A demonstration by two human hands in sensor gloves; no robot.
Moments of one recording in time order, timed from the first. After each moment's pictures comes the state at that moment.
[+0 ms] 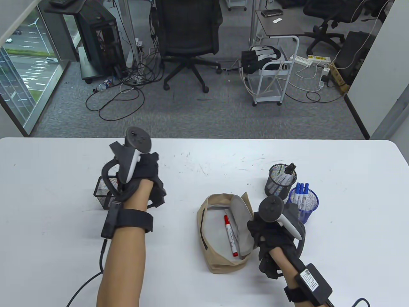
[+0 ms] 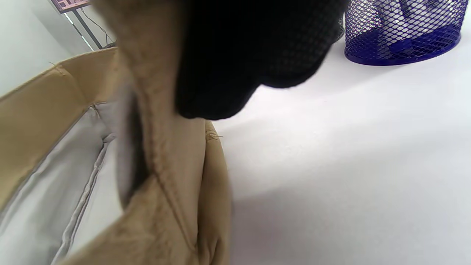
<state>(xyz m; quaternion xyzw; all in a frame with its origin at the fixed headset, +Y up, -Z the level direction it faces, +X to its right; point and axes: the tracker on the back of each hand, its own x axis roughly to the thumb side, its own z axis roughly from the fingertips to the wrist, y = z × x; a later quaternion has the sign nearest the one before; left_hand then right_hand) -0.223 -0.546 -0.432 0.05 0.25 0.15 0.95 0.167 -0.705 -0.359 -0.02 0.17 0.96 0.21</state>
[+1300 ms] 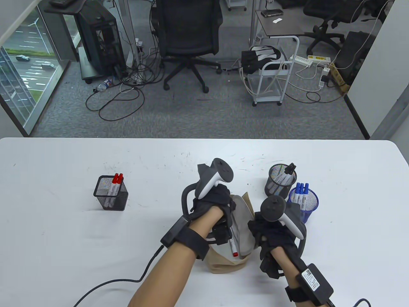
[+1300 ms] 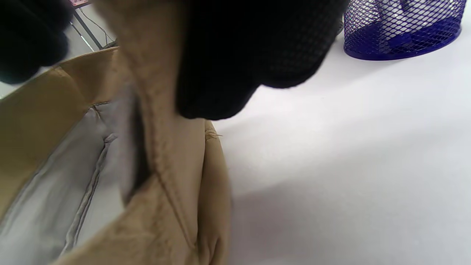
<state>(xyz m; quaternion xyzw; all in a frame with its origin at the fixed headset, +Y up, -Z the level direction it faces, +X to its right) -0.002 -0.648 -0.417 -0.27 0.04 0.15 0.95 0.170 -0.707 -0.361 -0.02 0.18 0.96 0.22</state>
